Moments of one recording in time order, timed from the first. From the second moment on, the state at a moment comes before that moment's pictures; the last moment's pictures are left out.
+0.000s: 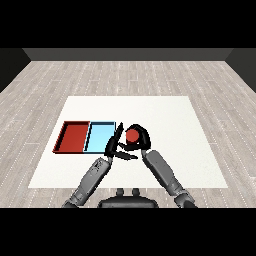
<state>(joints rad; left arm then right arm) -0.31 0.00 -0.44 -1.38 0.11 0.29 -0.19 -0.46 0.00 0.40 -1.27 -0.28 -0.36 -0.38</state>
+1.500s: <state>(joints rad) -0.43 0.04 -0.55 -1.28 0.15 0.51 -0.16 -0.50 -0.03 0.57 -1.34 -0.35 -0.50 -0.38</state>
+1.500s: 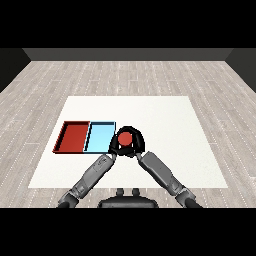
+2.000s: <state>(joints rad) -0.42 0.03 -0.55 -1.30 0.12 0.57 -0.13 -0.49 -0.02 0.55 -1.36 -0.33 -0.47 -0.39</state>
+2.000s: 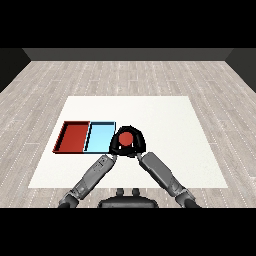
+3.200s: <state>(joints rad) -0.42 0.01 -0.54 -1.30 0.13 0.56 -0.17 -0.44 -0.02 0.44 -1.48 -0.22 -0.37 -0.31</state>
